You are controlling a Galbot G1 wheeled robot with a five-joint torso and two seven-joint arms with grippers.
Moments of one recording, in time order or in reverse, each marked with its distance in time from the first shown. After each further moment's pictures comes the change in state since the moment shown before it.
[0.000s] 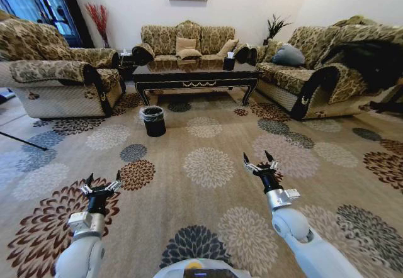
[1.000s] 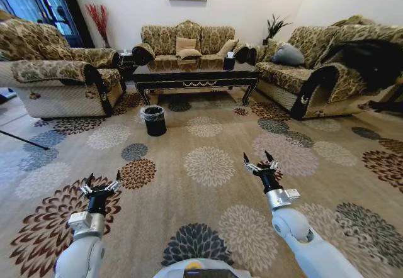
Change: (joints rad) left arm 0.000 0.000 0.000 0.000 0.000 0.000 0.000; right arm 0.000 0.000 0.000 0.000 0.000 0.000 0.000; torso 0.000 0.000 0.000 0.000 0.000
